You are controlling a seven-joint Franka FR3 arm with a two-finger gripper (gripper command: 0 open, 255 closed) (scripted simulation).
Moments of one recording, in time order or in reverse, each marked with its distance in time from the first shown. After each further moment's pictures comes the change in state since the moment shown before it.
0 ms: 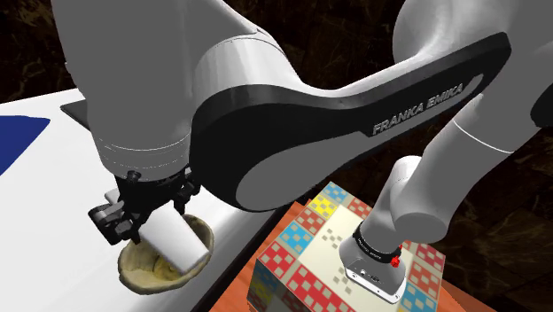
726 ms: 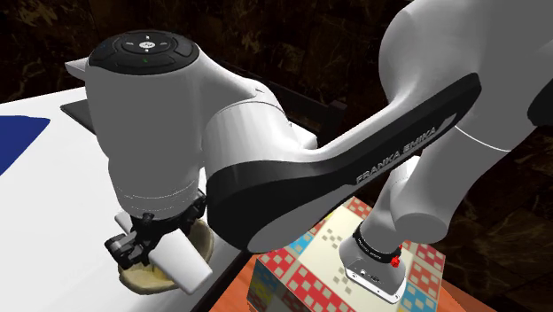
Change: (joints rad) arm 0.009 0.026 0.019 -0.109 -0.027 0.125 0.050
